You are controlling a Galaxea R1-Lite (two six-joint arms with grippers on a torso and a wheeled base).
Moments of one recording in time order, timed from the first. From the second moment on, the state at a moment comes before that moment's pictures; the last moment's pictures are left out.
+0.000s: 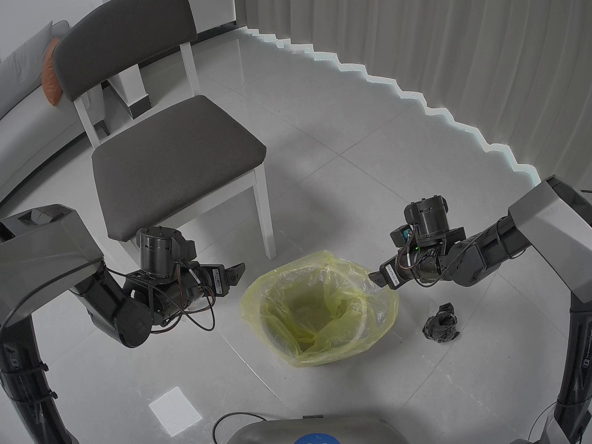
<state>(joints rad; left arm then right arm) -0.34 2.09 -0.75 -0.91 0.02 -0.21 0.38 2.25 -1.25 -0.30 -0.13 -0.22</state>
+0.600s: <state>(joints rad) -0.34 2.07 -0.70 -0.92 0.08 -0.21 0.40 2.40 -1.39 -0.32 -0.13 -0.23</state>
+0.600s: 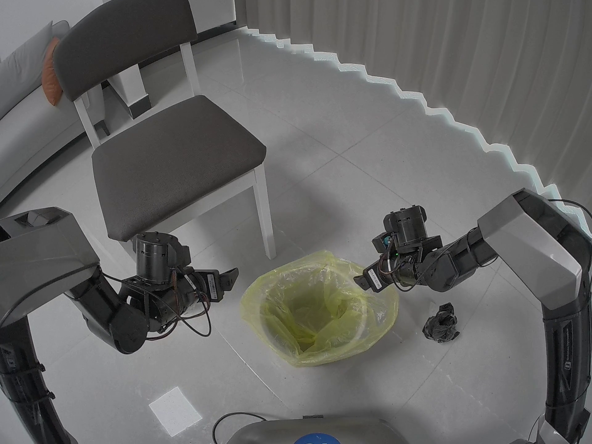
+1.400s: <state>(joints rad) -0.32 2.07 -0.64 -0.98 0.08 -0.21 0.35 2.59 -1.57 -0.31 -0.15 -0.23</state>
